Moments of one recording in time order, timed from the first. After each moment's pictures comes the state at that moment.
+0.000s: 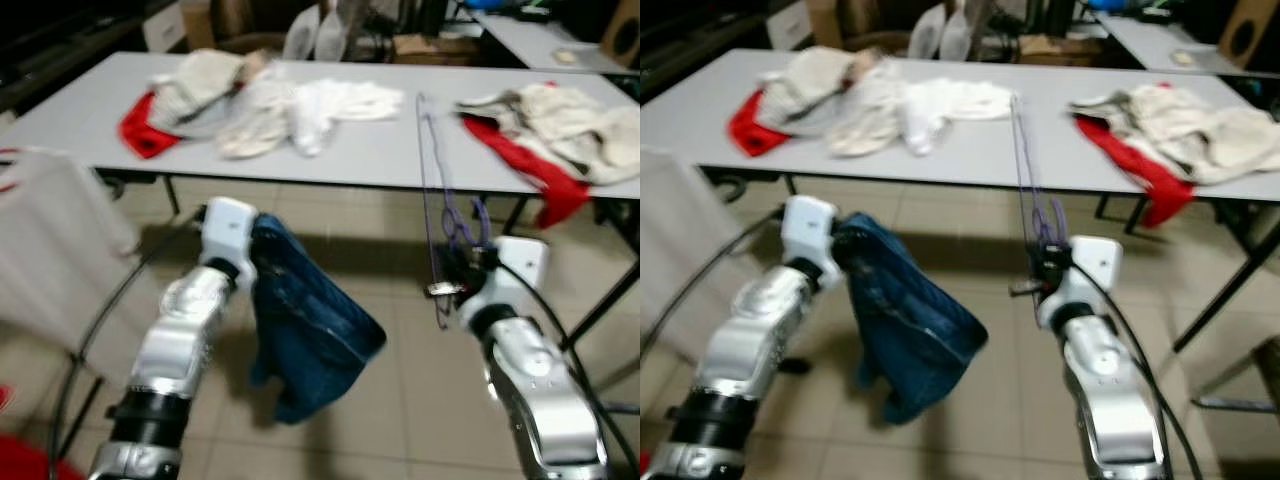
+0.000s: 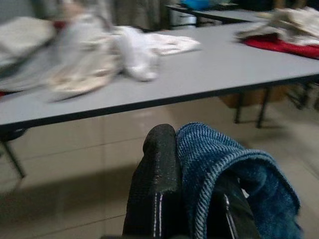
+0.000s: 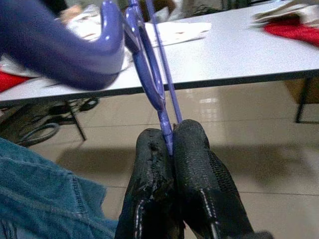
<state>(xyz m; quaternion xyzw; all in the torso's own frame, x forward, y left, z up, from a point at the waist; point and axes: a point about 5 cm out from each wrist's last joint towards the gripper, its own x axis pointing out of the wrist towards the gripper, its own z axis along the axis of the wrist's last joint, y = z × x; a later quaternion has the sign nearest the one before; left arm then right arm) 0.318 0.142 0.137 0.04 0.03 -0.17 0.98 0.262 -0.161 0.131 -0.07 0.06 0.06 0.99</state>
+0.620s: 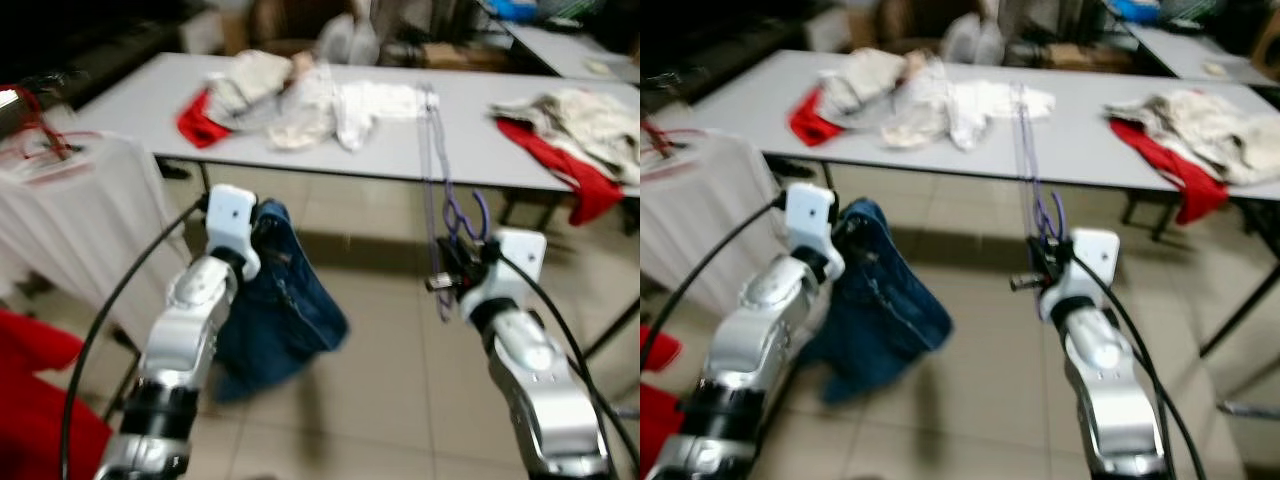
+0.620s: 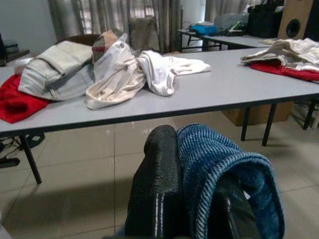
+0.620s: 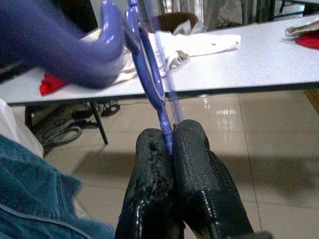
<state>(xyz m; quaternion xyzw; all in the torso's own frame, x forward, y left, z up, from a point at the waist) 0.322 0.135 0.149 0.02 0.00 -0.18 0.98 0.267 -0.161 0.138 -0.08 0.04 0.06 0.99</state>
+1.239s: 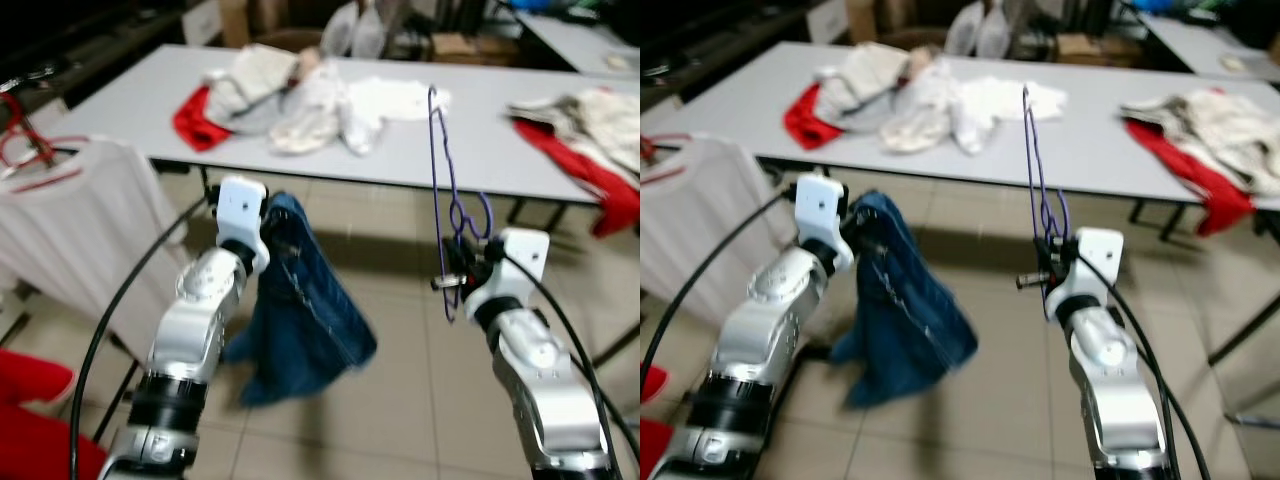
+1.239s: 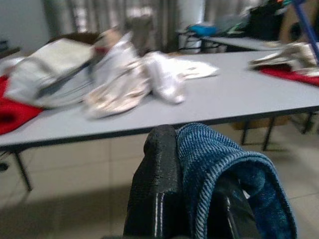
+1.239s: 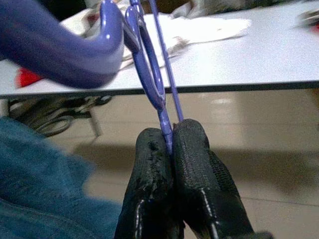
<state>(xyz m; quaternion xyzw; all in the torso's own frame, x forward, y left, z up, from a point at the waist) 0.326 0.131 0.156 0.02 -0.01 -0.18 0.98 0.270 -0.162 0.131 -0.08 0.05 0.06 0.99</state>
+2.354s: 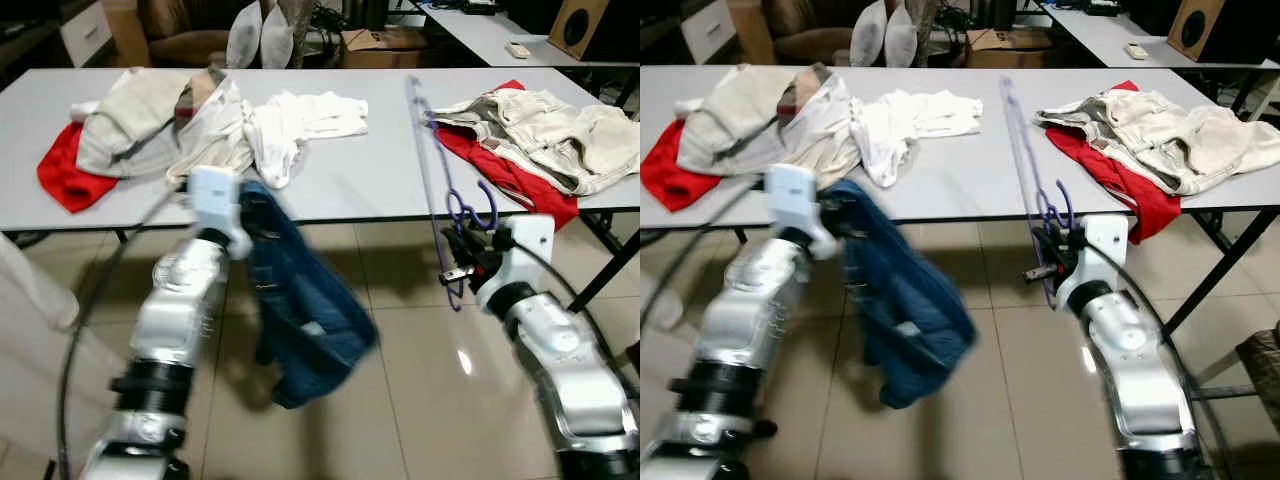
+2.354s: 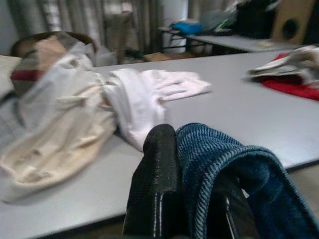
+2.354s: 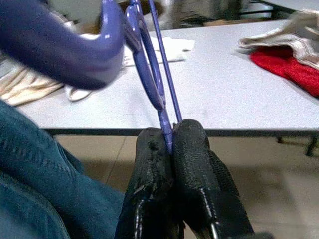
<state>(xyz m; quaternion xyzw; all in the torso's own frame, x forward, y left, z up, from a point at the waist) 0.343 0.155 0.163 0.02 -0.01 -0.11 0.99 0.277 -0.189 0.150 -0.13 0.04 0.14 0.98</state>
